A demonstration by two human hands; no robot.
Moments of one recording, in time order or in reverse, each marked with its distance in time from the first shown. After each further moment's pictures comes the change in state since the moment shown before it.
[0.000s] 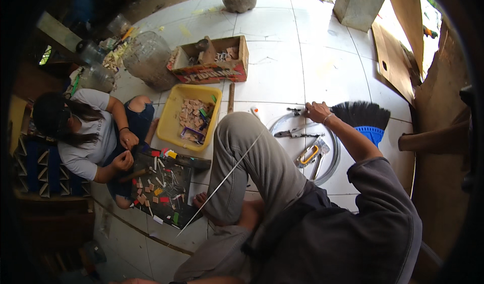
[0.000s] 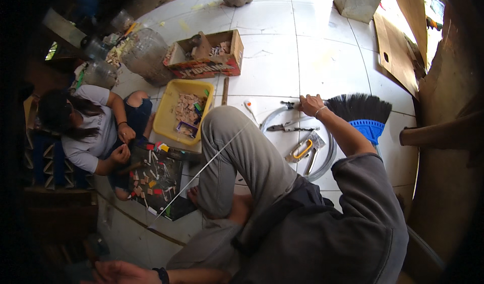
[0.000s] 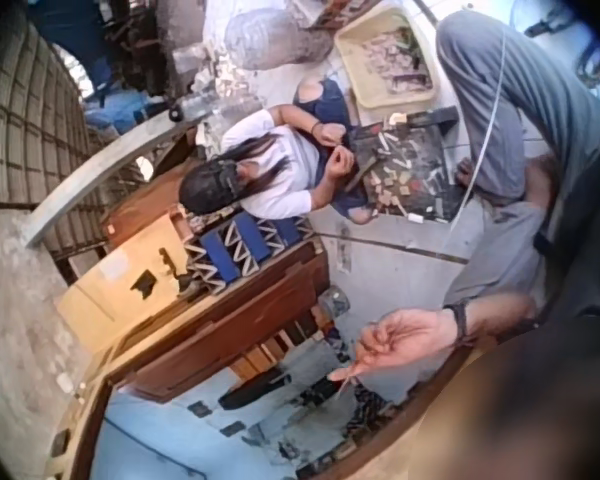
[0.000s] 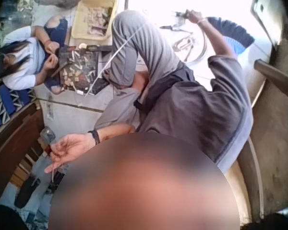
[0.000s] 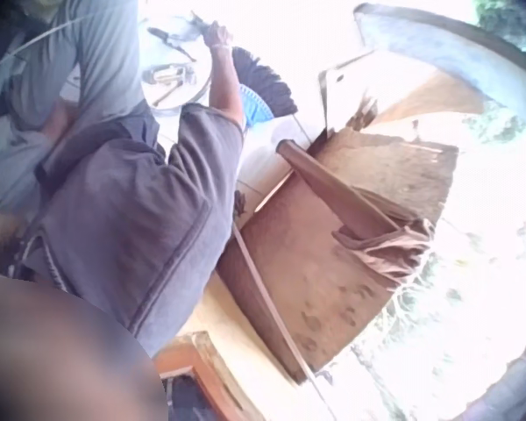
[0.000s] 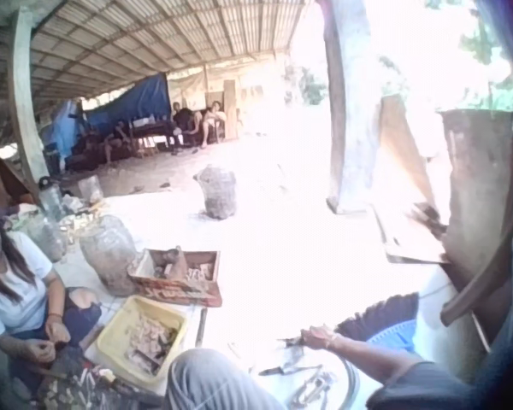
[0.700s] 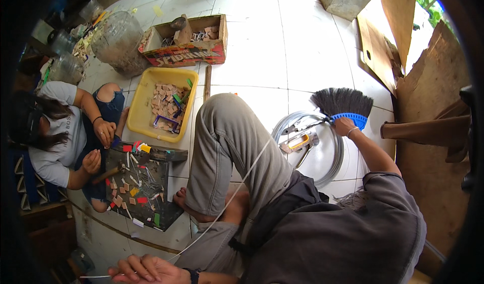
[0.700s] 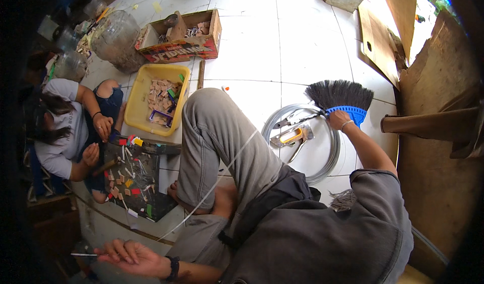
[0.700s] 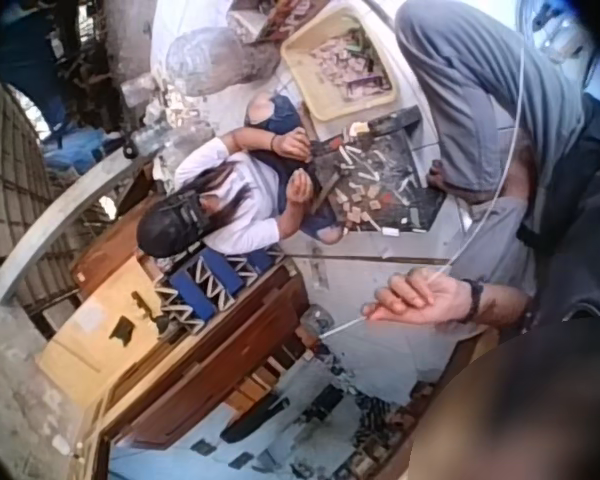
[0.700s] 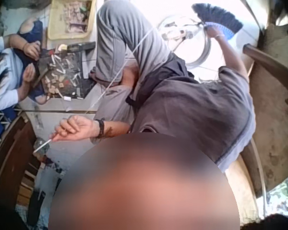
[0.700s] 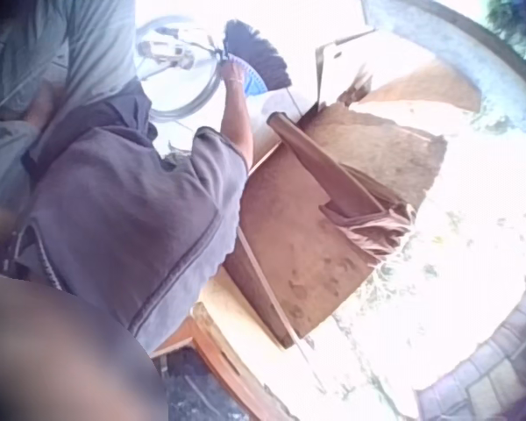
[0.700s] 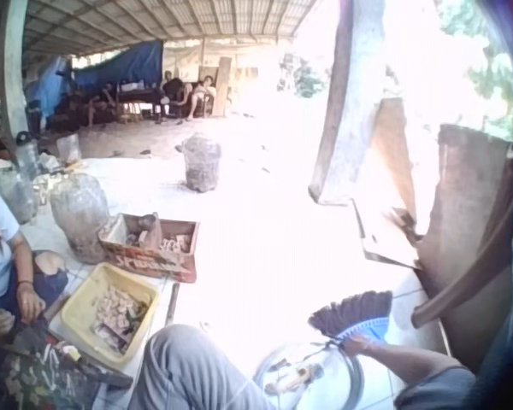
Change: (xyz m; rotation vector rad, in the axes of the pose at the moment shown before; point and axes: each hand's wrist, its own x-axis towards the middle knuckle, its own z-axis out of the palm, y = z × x) left_hand -0.053 -0.057 -0.074 -0.142 0.250 -0.449; right_hand -0.159 0.108 0.018 -0.193 -0.238 0.213
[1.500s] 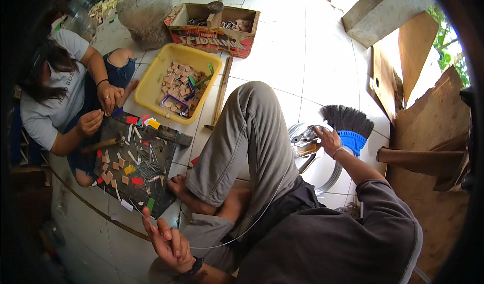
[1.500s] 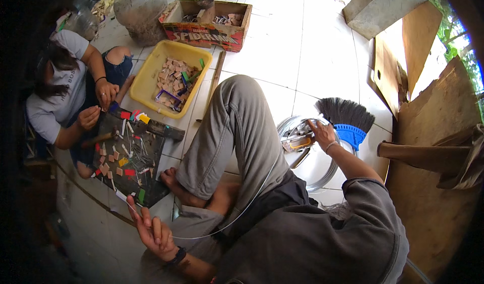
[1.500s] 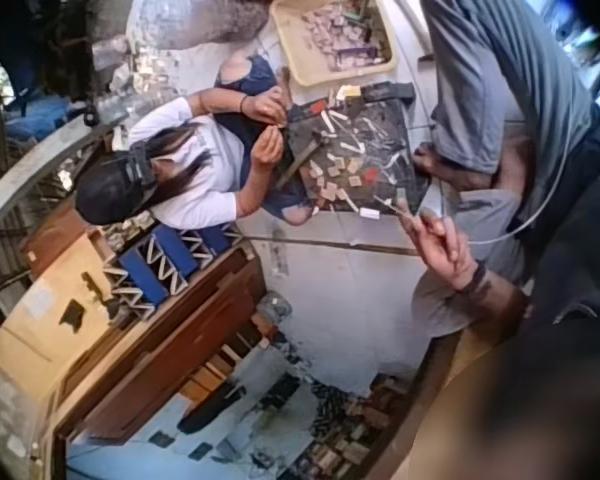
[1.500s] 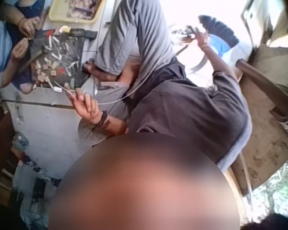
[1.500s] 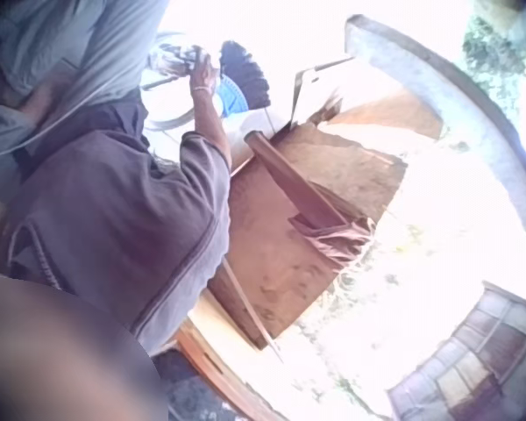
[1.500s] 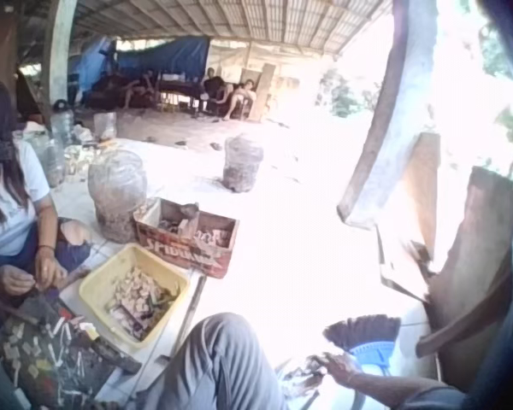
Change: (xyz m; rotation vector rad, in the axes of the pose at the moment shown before) left_hand -0.048 -0.017 -0.069 -0.207 0.252 -0.672; right_hand 0.008 -0.086 0.014 -0.359 0.222 -0.204
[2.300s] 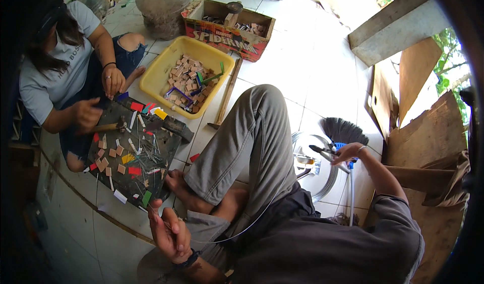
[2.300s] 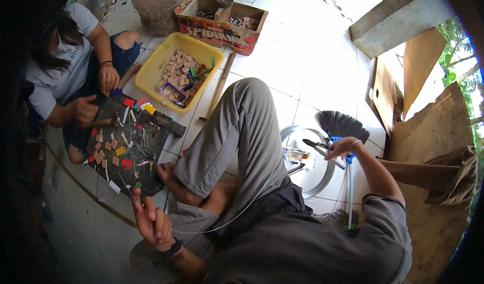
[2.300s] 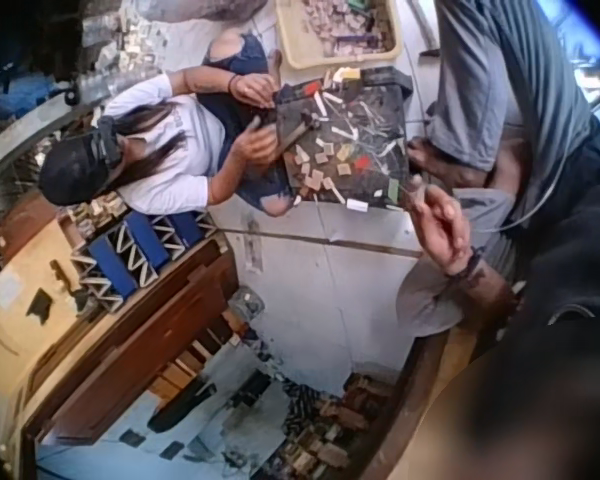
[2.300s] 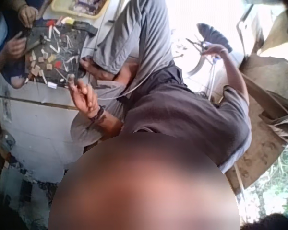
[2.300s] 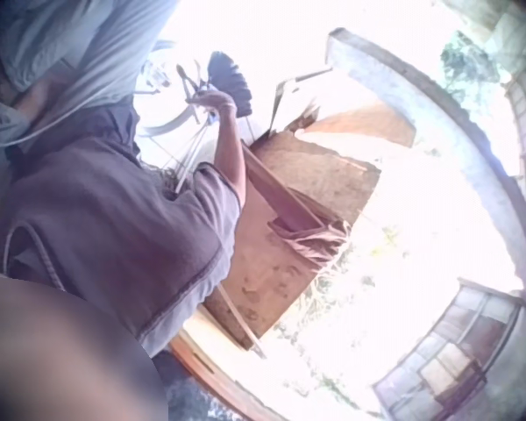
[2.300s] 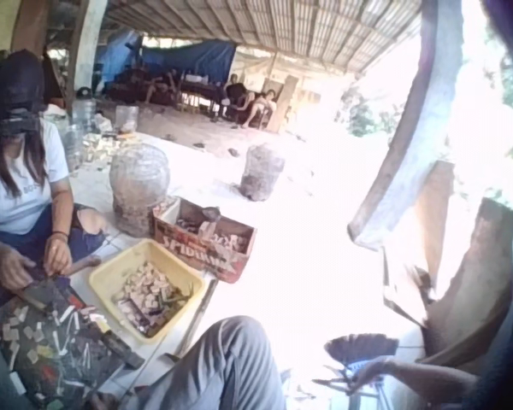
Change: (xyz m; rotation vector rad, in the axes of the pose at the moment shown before) left_hand 0.013 -0.007 -0.008 -0.039 -0.116 -0.073; right_hand -0.019 0.066 -0.145 0.401 -0.998 0.059
